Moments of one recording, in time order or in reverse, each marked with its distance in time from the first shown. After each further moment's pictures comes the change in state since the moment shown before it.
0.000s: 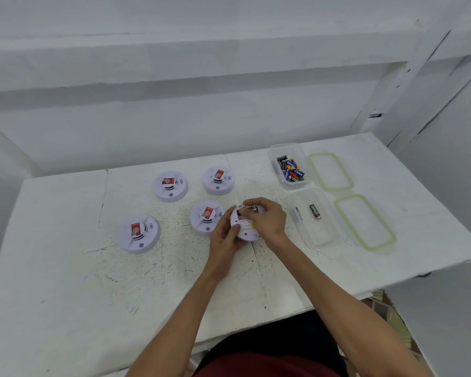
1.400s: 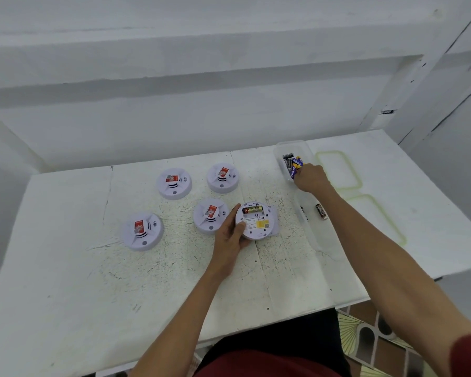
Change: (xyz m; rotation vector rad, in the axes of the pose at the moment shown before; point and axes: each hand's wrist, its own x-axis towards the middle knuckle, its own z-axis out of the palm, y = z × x) left_hand 0.001 0.002 0.003 0.109 -0.009 -0.004; right_hand 0.159 0.002 -0.083 -1.045 -0.161 0.144
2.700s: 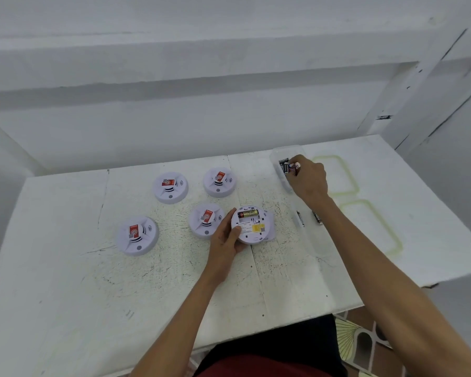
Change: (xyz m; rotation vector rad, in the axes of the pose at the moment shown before) left_hand 0.002 0.000 0.000 0.009 0.007 0.013; right_hand -0.060 -0.022 -0.027 0.354 0.371 -0.166
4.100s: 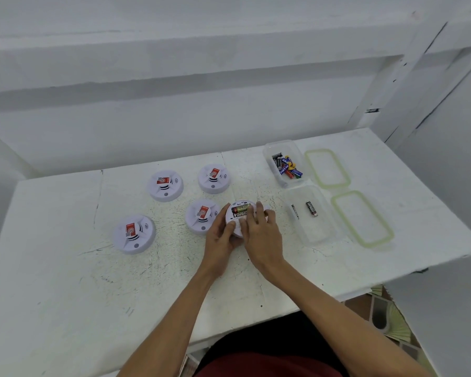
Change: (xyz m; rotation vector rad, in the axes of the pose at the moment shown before) left_hand -0.002 -0.003 -0.004 -0.018 -0.017 0.015; right_hand -0.158 -0.014 0.088 -0.386 -0.007 -0.286
